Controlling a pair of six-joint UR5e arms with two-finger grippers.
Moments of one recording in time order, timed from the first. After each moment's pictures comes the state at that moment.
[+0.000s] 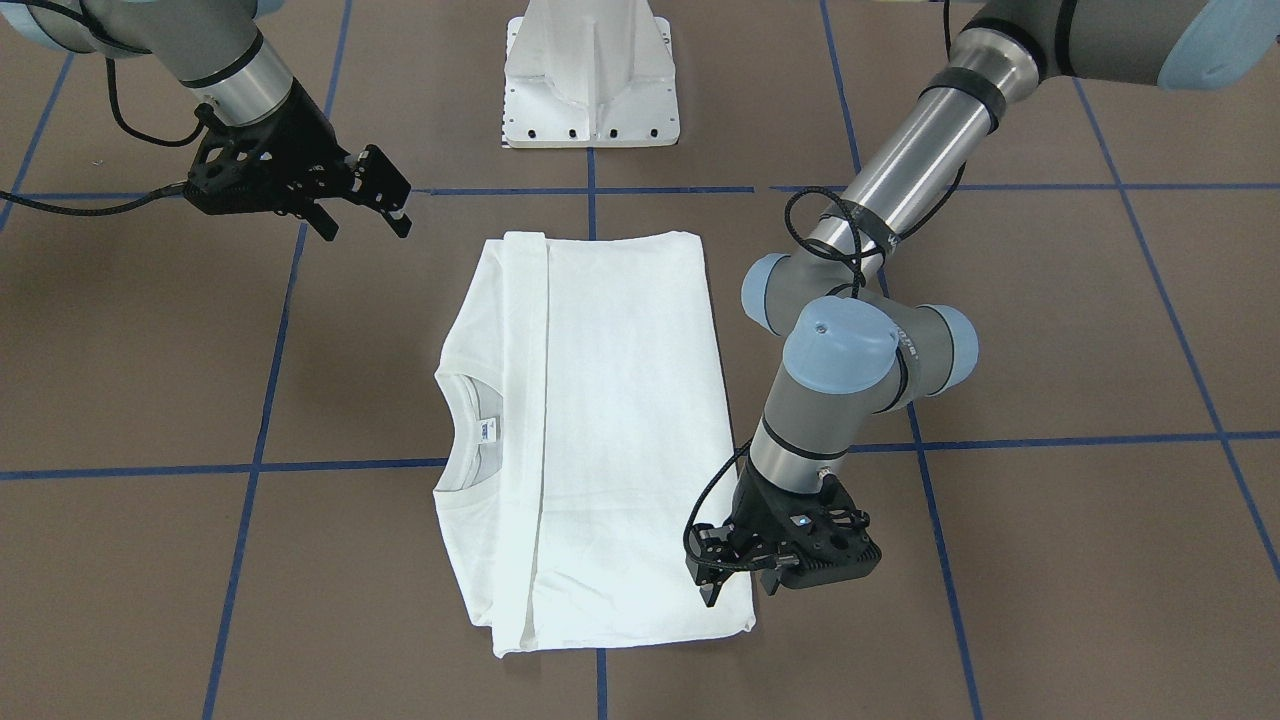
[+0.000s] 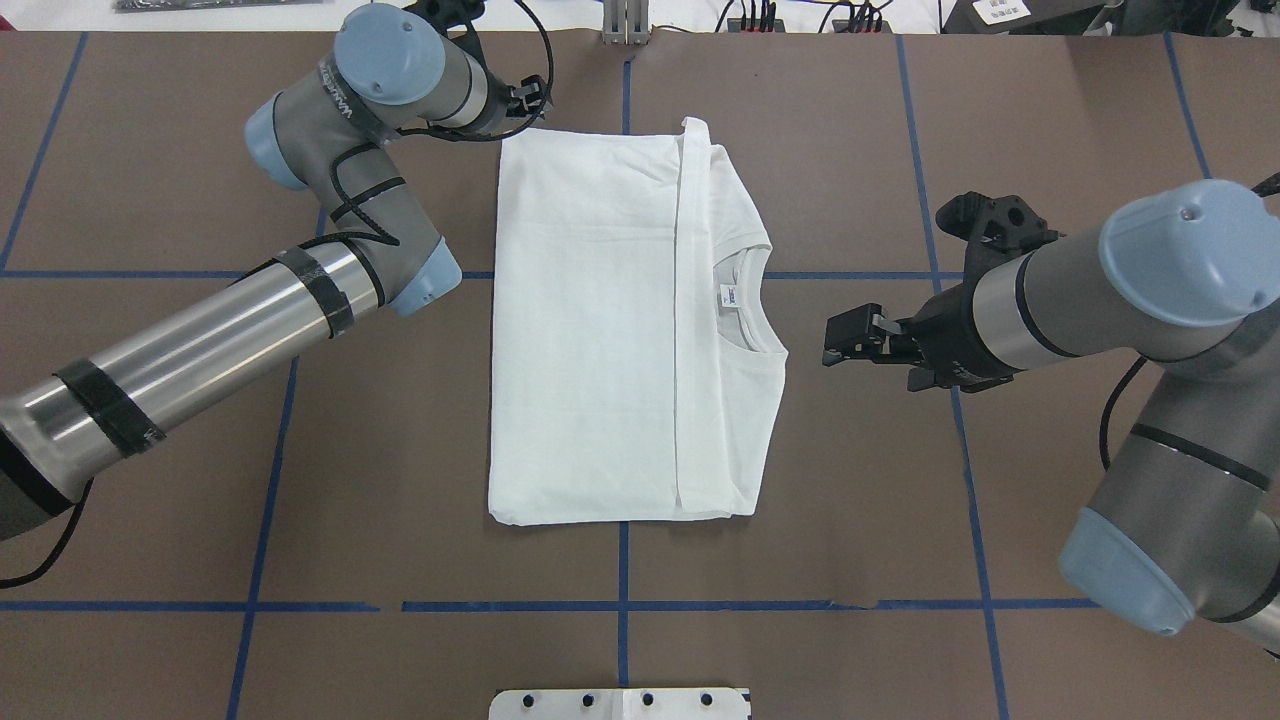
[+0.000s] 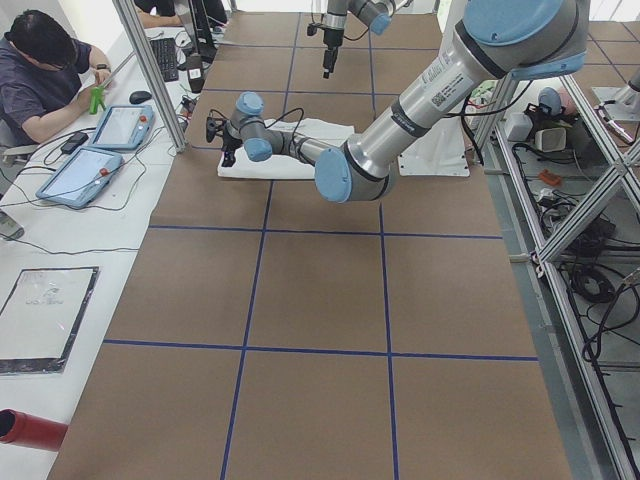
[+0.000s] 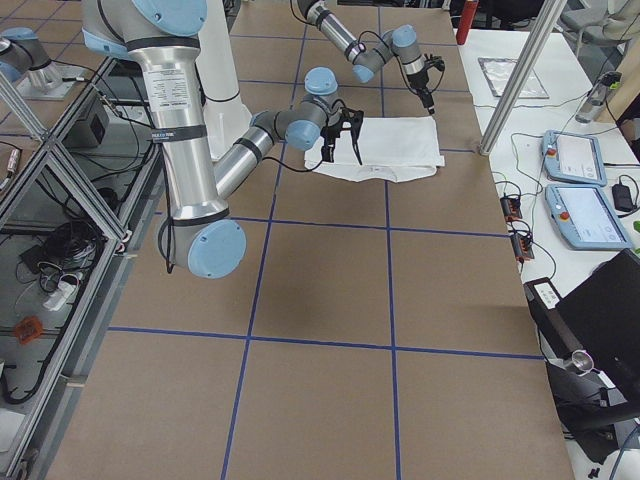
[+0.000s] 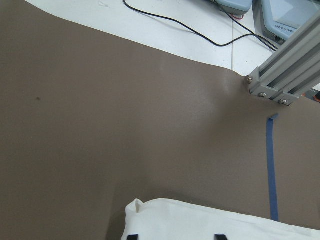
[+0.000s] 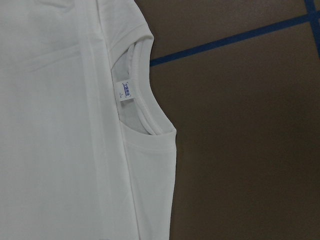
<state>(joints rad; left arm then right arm) -0.82 -2.52 -0.89 -2.38 -1.76 -1.30 0.67 -1.36 2.09 -1.31 2.01 1.40</state>
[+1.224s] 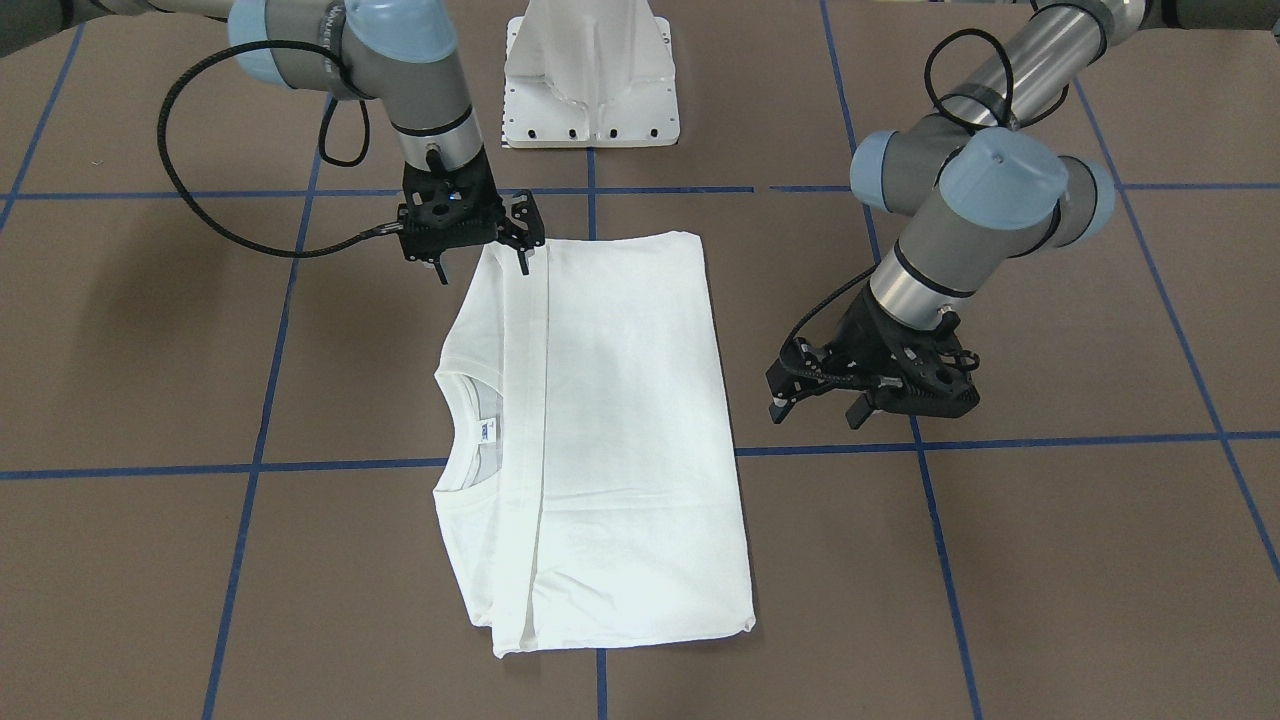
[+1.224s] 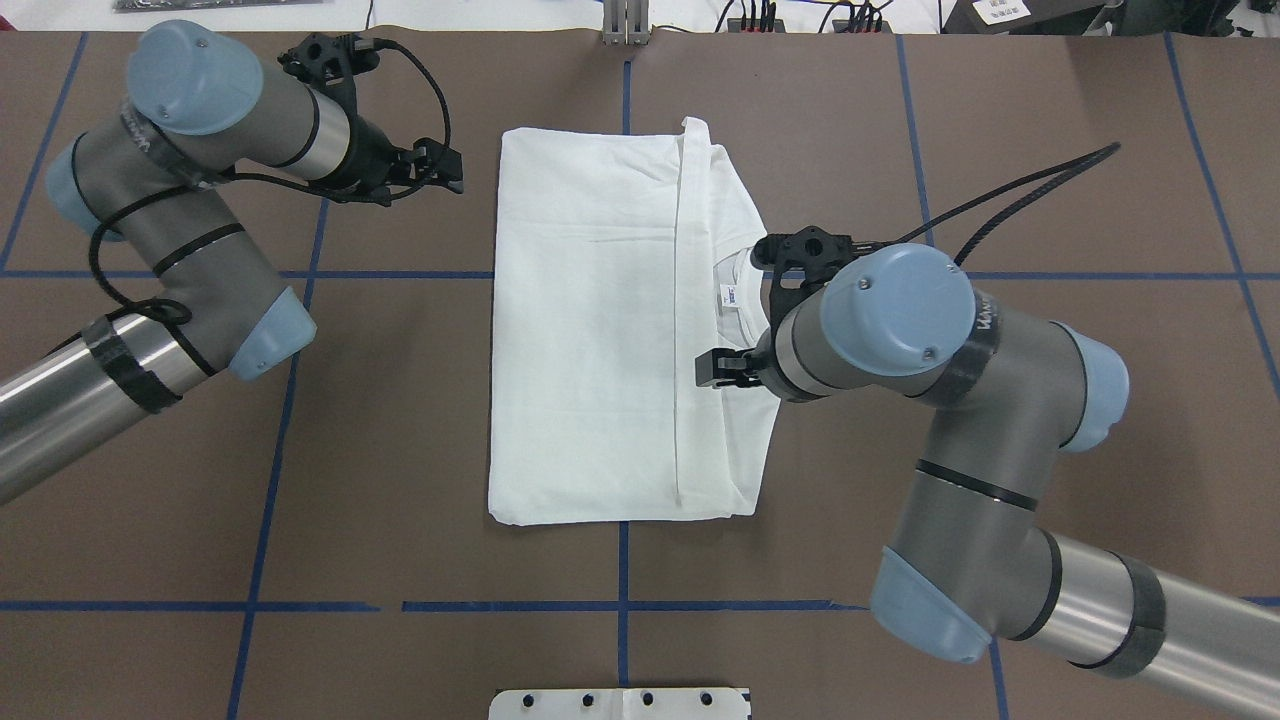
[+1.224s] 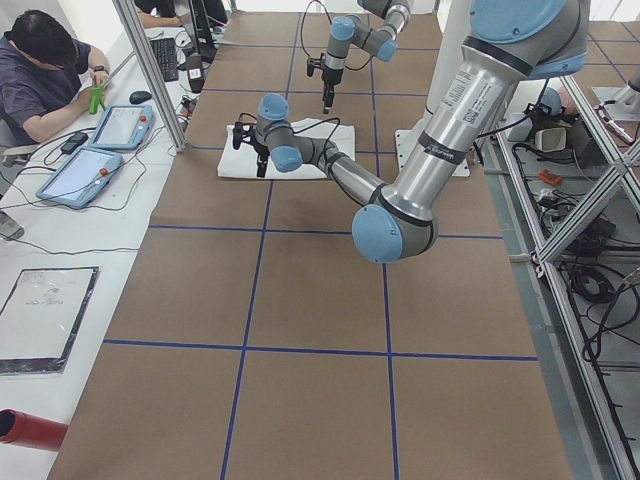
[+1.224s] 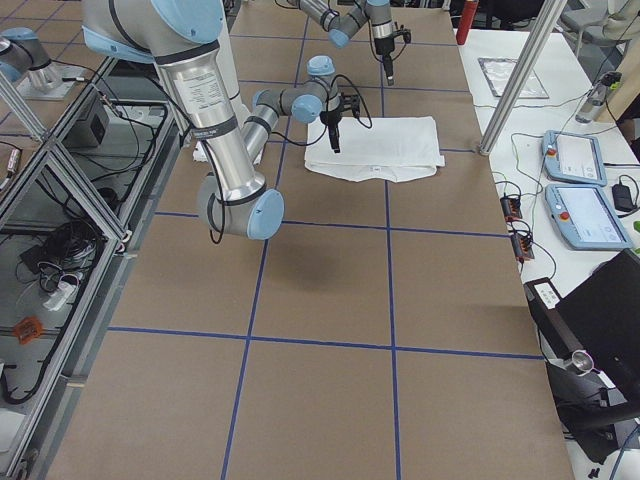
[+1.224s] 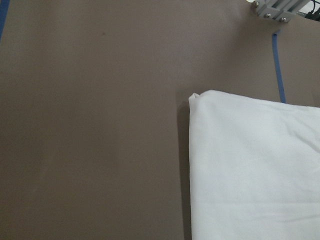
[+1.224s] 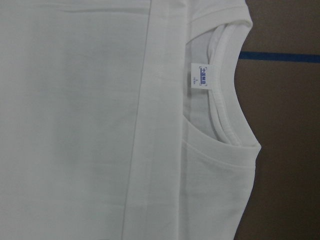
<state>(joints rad) -0.84 -2.09 -1.60 -2.06 -2.03 -1.17 0.45 -1.02 1.86 -1.57 1.70 1.16</state>
